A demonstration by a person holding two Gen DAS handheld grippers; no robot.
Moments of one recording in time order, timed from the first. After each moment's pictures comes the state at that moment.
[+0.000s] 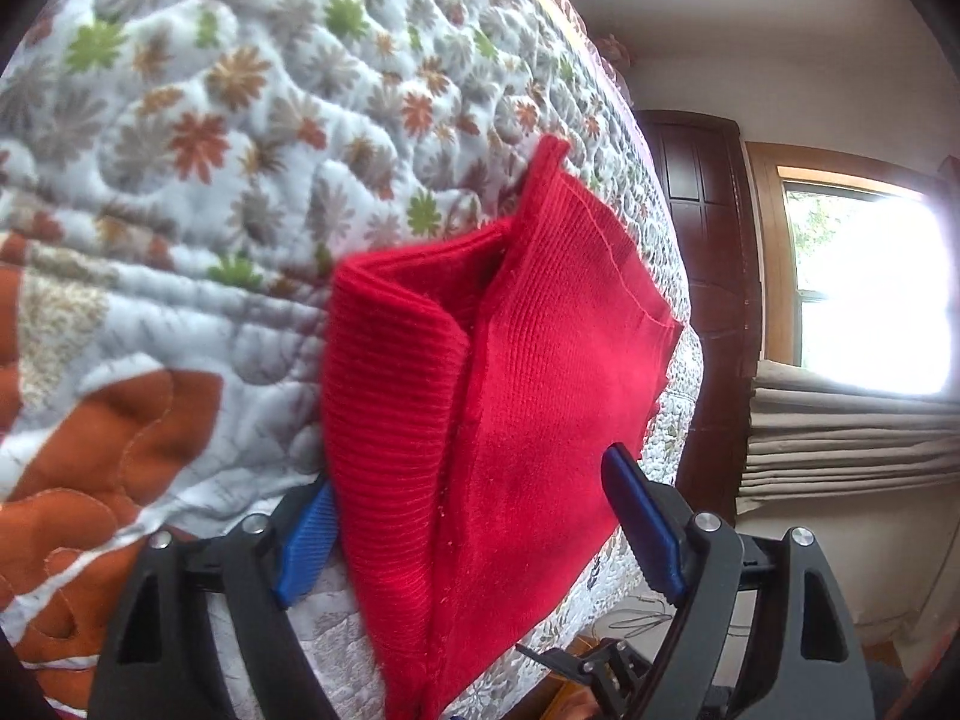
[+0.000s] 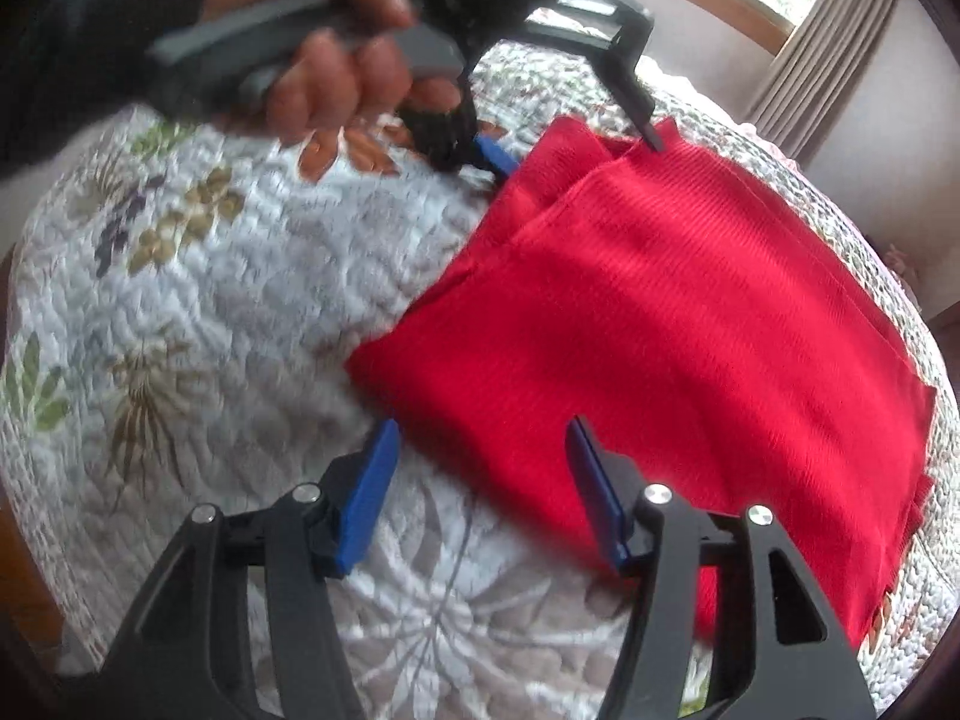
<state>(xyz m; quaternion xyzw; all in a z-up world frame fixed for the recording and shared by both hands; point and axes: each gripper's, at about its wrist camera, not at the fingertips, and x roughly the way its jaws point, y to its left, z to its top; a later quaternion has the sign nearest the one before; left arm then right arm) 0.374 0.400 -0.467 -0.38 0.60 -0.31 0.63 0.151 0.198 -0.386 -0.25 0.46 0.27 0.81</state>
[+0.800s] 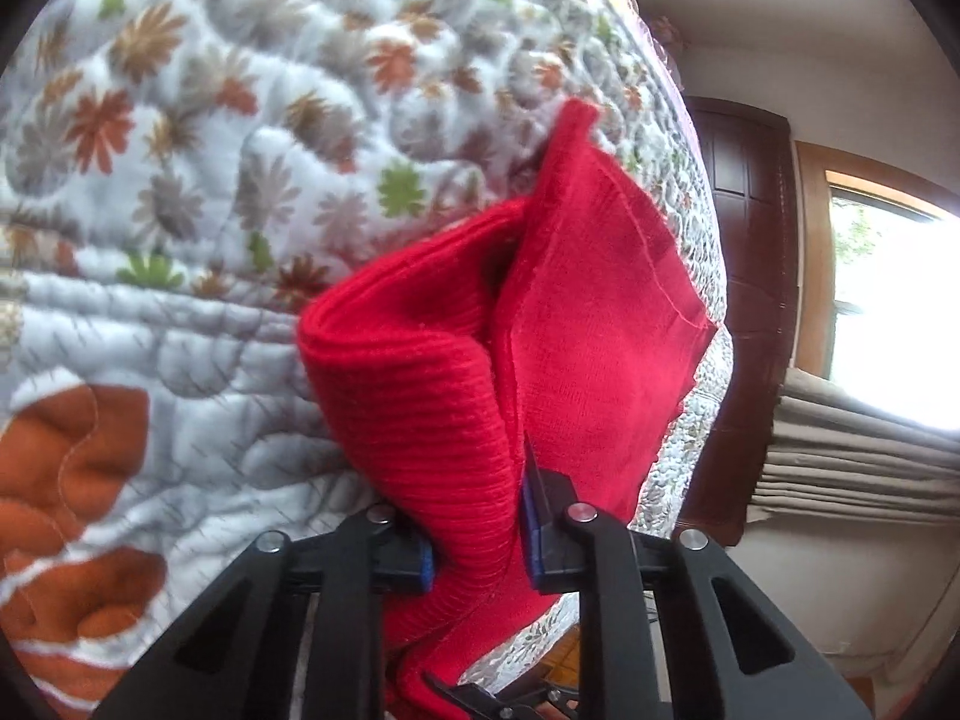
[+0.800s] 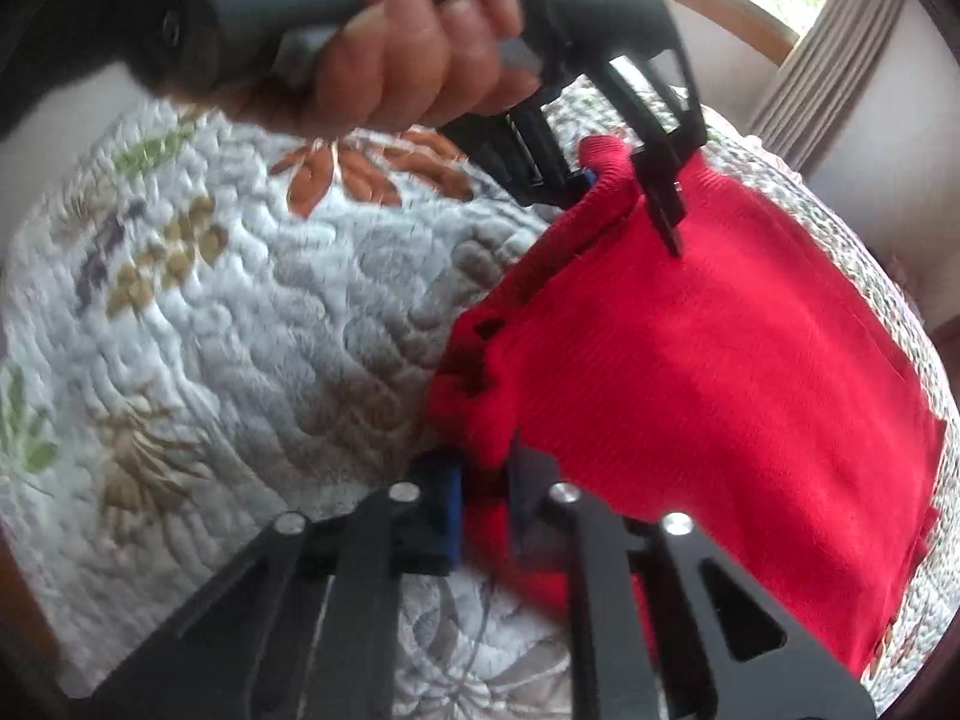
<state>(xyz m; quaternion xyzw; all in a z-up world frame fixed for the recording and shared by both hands) 0.390 0.369 -0.466 -0.36 0.66 -0.27 0.60 0.173 0.222 -0.384 -0.24 0.45 0.27 0.82</state>
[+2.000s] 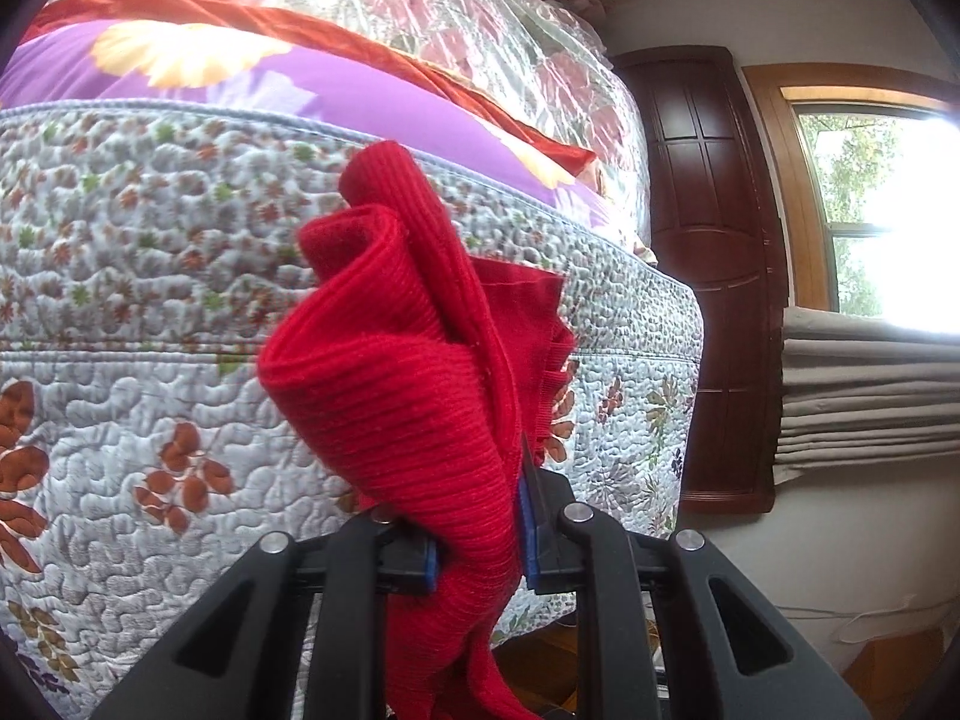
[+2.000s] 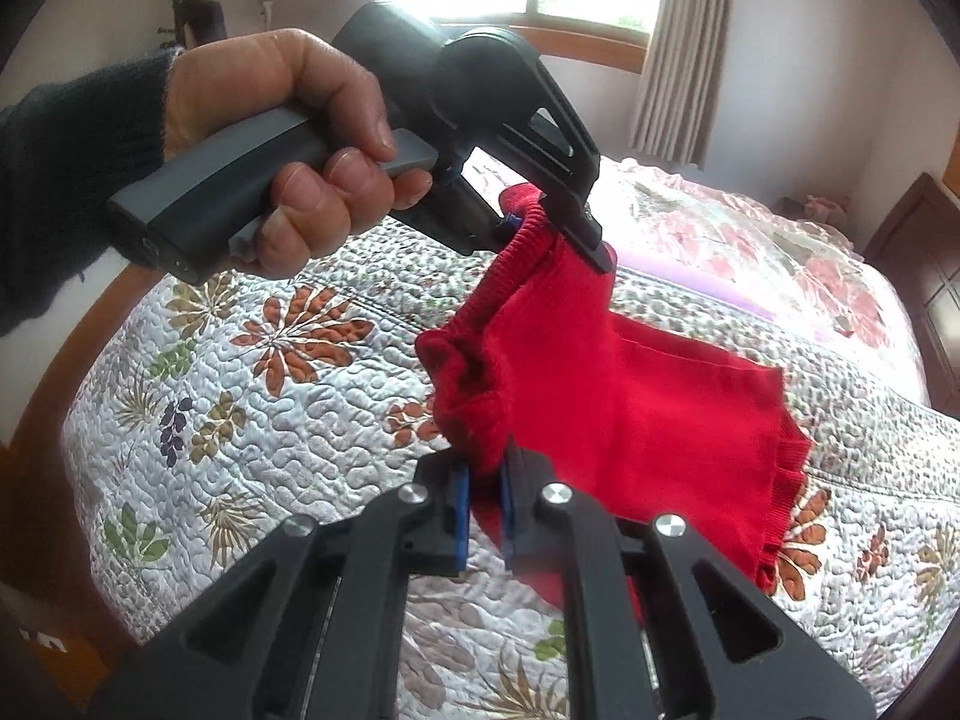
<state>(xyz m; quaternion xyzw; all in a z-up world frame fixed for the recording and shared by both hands) 0.389 0.219 -0.281 -0.27 0.64 -0.29 0.66 0.165 0.083 -0.210 -0.09 0.41 0.21 0.89</state>
